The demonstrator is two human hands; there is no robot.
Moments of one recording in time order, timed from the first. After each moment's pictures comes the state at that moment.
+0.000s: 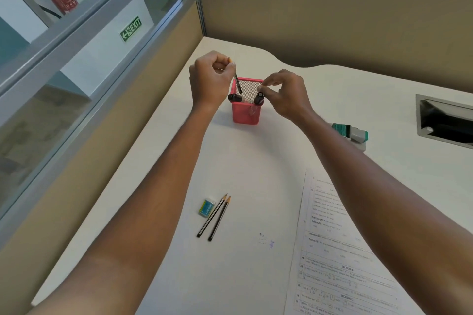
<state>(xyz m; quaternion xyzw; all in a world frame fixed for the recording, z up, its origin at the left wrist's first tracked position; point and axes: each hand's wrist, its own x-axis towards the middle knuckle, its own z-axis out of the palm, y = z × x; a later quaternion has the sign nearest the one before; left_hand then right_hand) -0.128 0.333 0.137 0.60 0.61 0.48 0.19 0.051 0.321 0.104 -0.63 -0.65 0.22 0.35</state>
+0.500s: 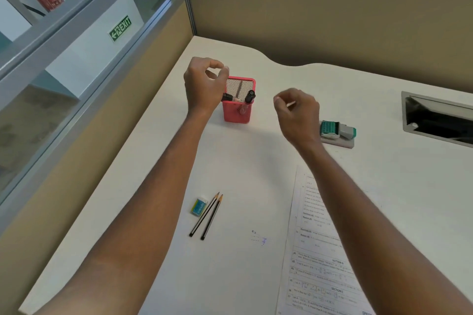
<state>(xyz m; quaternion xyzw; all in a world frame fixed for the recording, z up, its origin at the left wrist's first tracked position) -0.122 0.330 0.122 0.60 0.61 0.48 0.19 0.059 0.249 0.114 -0.68 -0.55 0.20 0.44</state>
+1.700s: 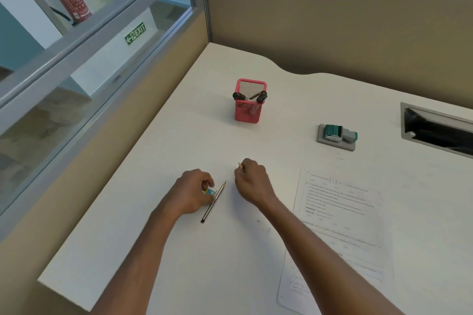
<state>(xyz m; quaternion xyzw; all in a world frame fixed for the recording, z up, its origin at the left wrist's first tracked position) -0.214 0.140 0.054 0.67 0.65 0.04 0.36 -0.039 0.146 0.060 -0.71 -0.55 0.41 0.16</state>
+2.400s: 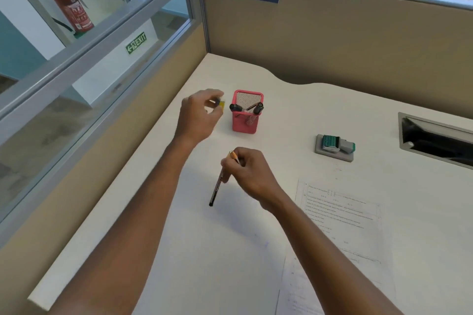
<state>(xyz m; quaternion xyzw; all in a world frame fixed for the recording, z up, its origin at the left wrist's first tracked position) -0.171 0.270 0.134 0.68 0.58 0.38 0.22 -0.027 0.160 0.118 -0.56 -0.54 0.54 0.34</state>
